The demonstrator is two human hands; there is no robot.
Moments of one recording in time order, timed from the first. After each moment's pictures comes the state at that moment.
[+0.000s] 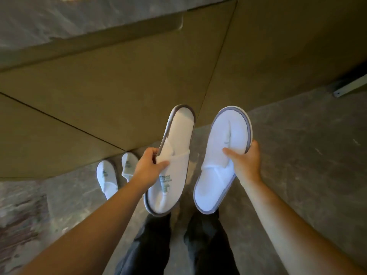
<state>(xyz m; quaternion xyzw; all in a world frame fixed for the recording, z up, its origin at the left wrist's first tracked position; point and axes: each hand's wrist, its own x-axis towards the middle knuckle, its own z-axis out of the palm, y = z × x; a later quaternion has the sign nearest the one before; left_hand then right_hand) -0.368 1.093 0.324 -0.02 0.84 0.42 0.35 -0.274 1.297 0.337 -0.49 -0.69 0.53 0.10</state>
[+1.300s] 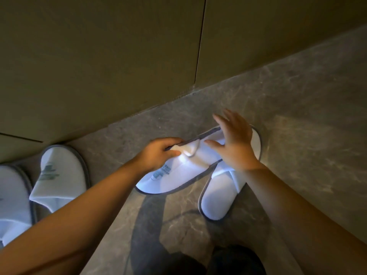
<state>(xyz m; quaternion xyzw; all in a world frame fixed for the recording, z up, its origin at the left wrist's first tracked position) -0.413 1.174 -0.143 0.25 0.82 0.35 0.38 -0.314 1.349 -0.133 -0.20 -0.95 0.26 -0.01</state>
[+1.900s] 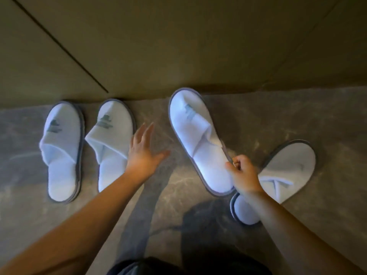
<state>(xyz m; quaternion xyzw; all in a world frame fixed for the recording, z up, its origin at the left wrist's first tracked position) -0.373 1.032 -0.157 -0.02 0.93 0.34 0.14 -0.299 1.249 -0.177 -0.34 -0.79 0.48 -0.15</state>
